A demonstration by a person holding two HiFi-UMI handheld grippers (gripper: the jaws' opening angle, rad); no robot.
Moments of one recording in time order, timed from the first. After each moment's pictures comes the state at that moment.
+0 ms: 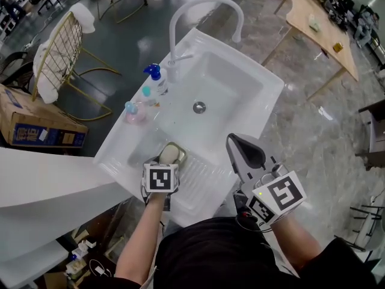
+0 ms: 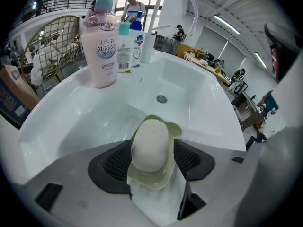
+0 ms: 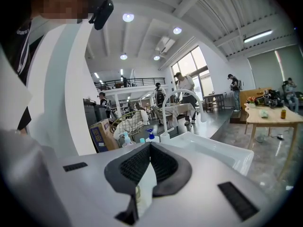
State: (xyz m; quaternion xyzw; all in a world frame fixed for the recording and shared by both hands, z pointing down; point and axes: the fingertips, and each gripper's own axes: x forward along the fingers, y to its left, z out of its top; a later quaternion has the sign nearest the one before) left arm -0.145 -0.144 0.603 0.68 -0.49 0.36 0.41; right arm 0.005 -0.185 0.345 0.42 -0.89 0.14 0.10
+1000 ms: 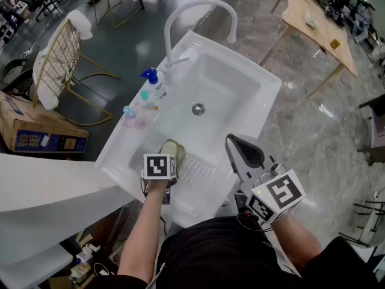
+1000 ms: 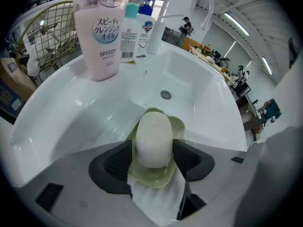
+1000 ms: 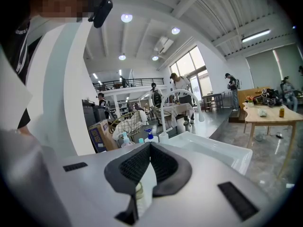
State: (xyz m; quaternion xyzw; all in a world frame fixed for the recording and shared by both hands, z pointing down) left arm -0.148 -0.160 0.620 0.66 -0.47 0.37 0.46; right arm 0.010 -0.185 0.346 0.43 -0.89 0.14 0.10
